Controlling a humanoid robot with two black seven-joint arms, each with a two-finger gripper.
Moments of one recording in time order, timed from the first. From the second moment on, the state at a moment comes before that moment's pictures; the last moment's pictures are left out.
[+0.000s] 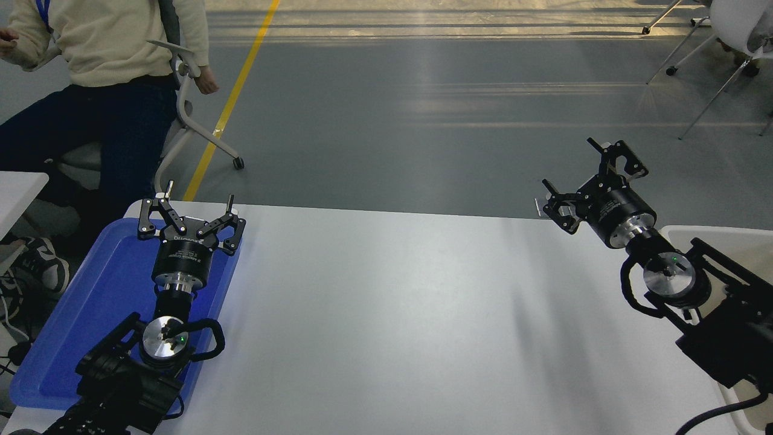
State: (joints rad) left arm -0.50 0.10 -1.16 -0.54 -0.09 -0.64 -0.36; right arm 0.55 -0.32 0.84 0.89 0.21 0.24 0.15
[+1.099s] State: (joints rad) left arm -0.50 0.11 -1.16 -0.54 -0.09 -0.64 -0.36; right arm 0.39 -0.25 0.94 0.75 0.23 0.51 0.14
